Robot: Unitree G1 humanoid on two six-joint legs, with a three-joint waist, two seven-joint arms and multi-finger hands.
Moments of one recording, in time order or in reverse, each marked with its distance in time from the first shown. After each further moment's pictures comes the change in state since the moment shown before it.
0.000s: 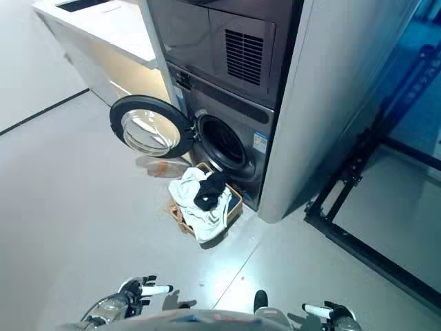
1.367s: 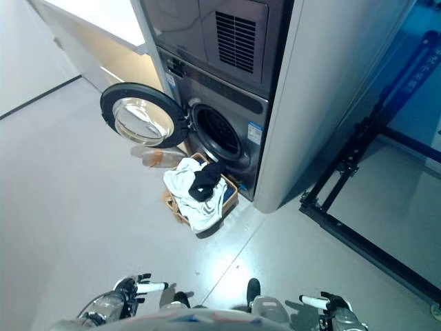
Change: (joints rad) left arm -0.062 0.030 0.030 0.041 -0.002 0.001 0.001; right arm -0.049 0.008 0.021 -0.023 -0.001 0.000 0.009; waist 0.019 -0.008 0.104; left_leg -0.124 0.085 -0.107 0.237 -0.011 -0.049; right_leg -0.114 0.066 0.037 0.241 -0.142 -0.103
